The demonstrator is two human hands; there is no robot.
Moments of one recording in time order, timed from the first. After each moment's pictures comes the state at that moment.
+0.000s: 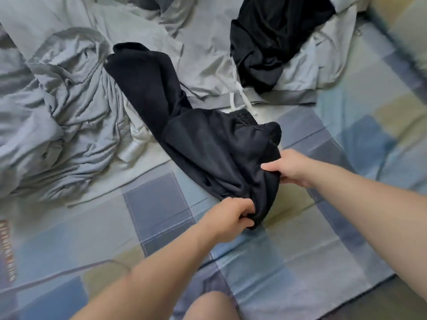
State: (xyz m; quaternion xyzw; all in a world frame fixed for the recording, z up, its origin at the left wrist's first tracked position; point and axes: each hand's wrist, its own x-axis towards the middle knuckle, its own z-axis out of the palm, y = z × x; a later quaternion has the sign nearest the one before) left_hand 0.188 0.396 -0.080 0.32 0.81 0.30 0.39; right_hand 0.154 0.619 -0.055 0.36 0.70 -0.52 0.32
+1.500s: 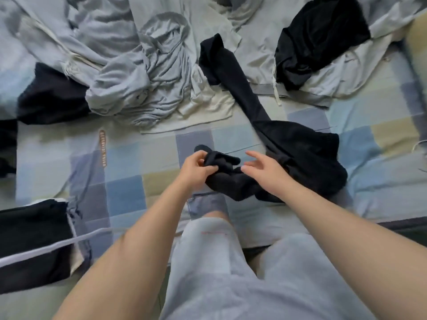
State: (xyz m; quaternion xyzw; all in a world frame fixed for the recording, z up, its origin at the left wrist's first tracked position) left_hand 0.266 0.296 0.110 -0.20 0.76 0.54 0.30; right_hand 0.282 0.517 0.114 0.15 0.78 -0.50 0.34
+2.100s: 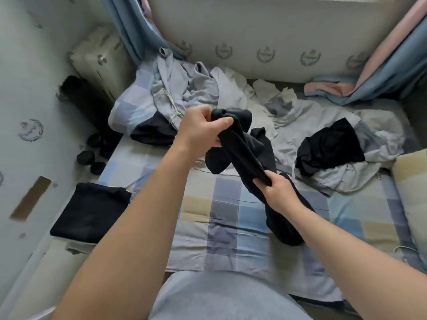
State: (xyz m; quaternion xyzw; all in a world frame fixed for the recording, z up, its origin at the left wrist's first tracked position) left_hand 0.334 0.236 0.511 -0.15 0.75 0.64 -0.05; right_hand 0.330 0.459 0.384 -0.07 0.90 -0.40 0.17
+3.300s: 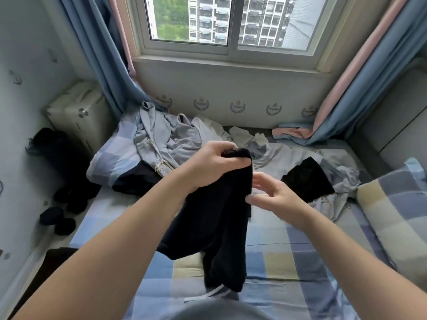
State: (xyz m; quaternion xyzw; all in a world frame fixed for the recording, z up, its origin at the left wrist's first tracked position) left_hand 0.318 0.165 0.582 0.09 0.80 0.59 0.07; right_hand 0.317 0.383 0.519 -0.16 0.77 -0.57 0.23
